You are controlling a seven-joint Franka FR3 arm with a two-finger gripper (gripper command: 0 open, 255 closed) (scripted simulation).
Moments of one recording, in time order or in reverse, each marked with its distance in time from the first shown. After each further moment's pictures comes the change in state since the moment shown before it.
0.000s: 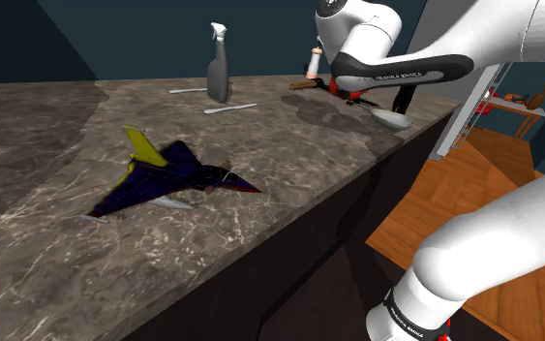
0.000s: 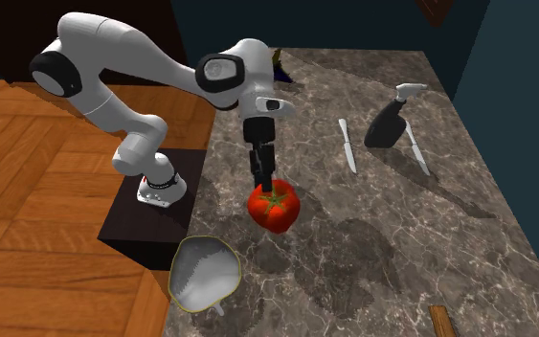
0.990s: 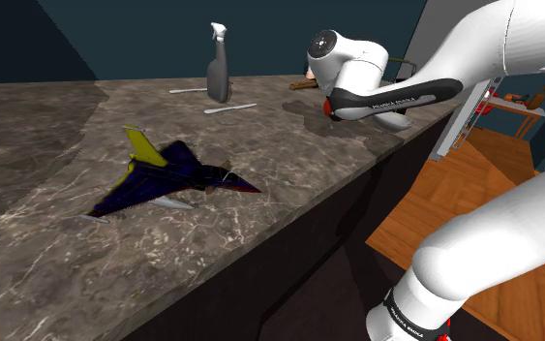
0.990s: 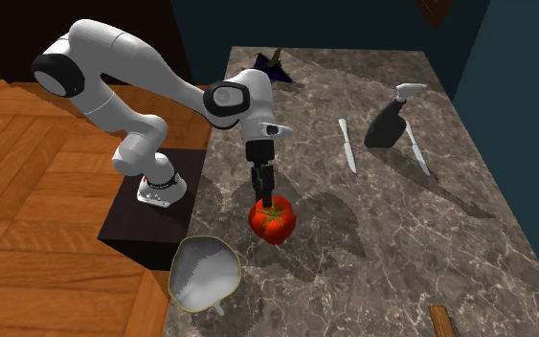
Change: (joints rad) arm -0.012 0.022 -0.004 -0.151 -0.068 0.100 0.154
